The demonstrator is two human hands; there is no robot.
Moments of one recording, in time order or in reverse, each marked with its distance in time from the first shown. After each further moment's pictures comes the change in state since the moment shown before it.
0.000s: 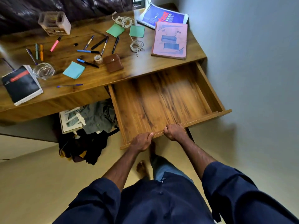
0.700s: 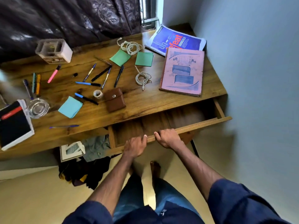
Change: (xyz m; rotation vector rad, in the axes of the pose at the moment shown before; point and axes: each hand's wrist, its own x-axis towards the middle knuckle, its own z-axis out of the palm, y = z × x) left_hand 0.185 -0.002 -0.148 0.148 0.211 -0.227; right_hand 0.206 -0.037 -0.124 -0.096 0.094 -0.222
